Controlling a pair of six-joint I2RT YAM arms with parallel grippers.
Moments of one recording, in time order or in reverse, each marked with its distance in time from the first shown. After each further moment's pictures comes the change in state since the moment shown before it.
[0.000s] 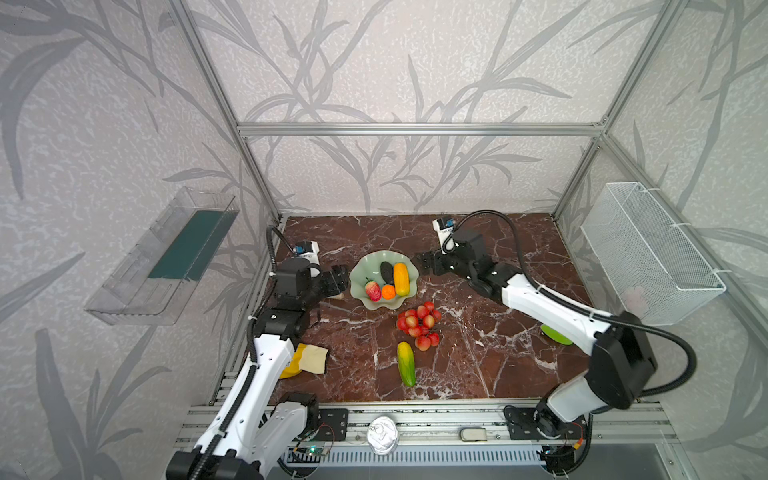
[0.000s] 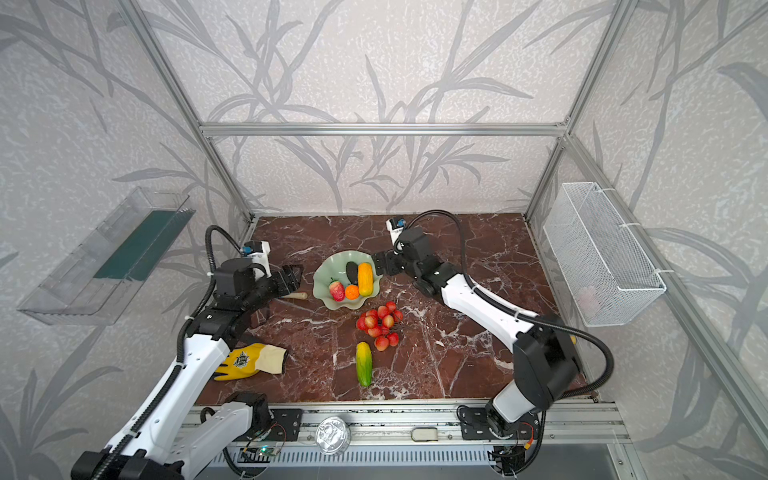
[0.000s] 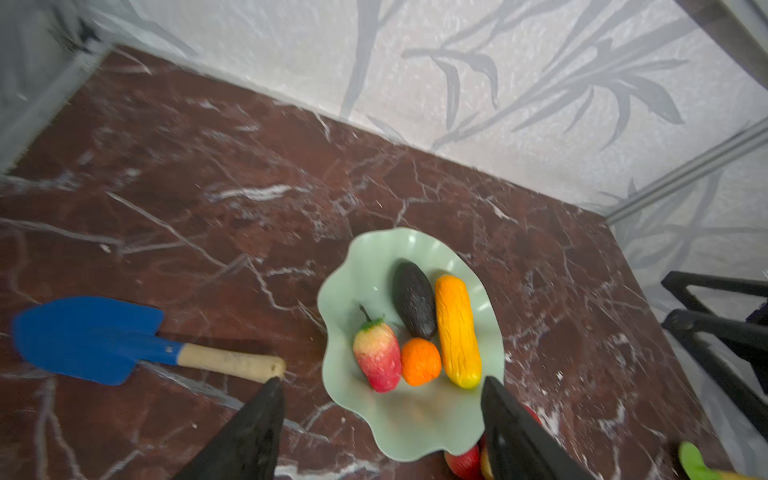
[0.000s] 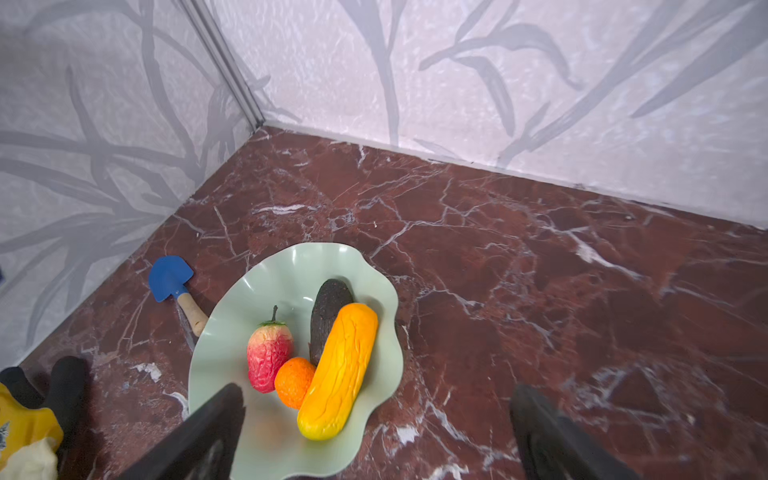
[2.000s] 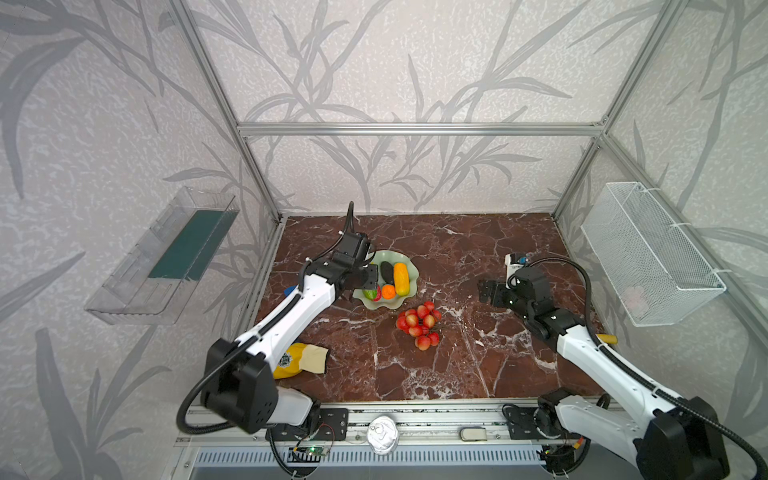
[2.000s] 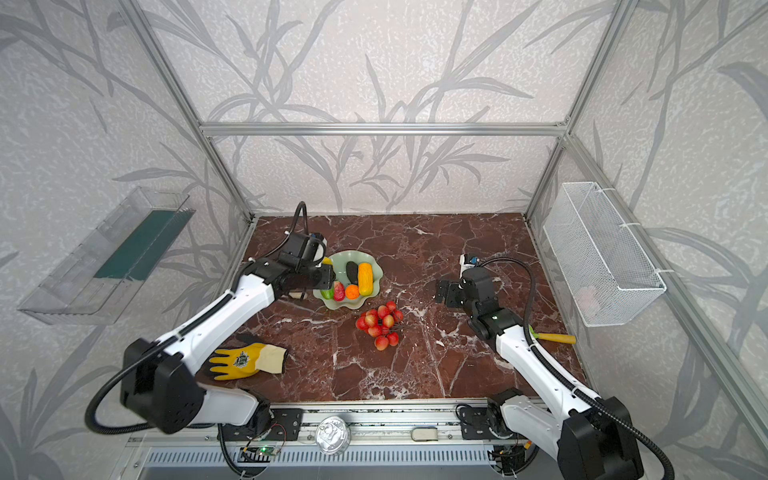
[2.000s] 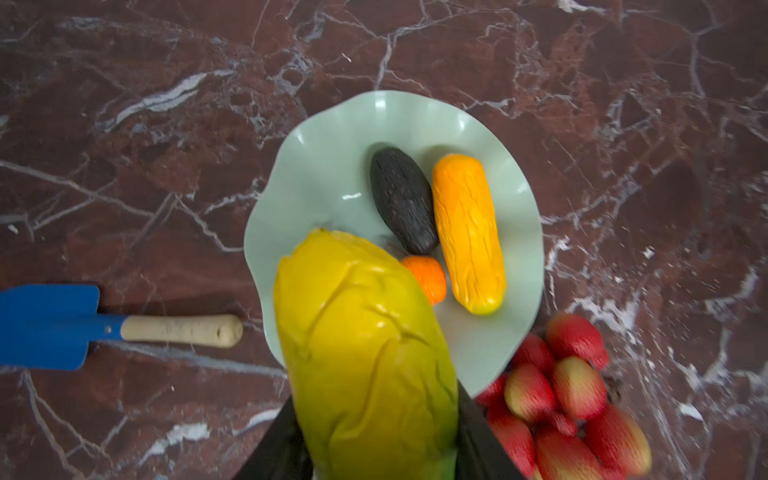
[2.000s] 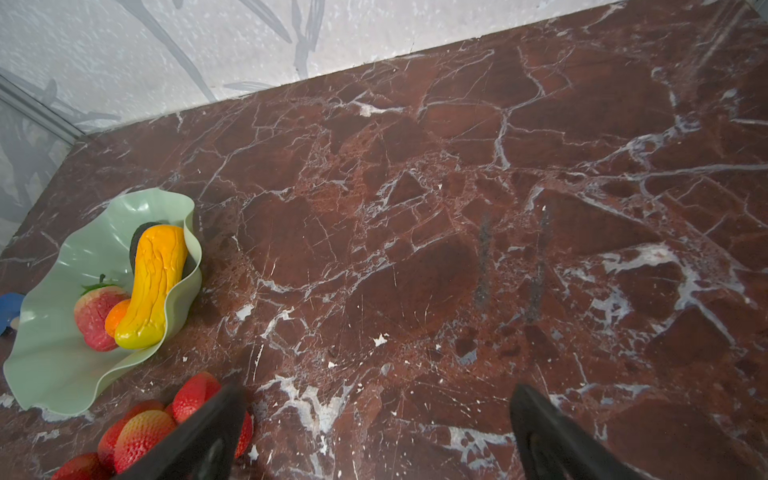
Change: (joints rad) left arm -0.264 0.539 0.447 -0.348 -0.255 0.148; right arm -0.288 -0.448 -0.503 -0.096 0.031 0.143
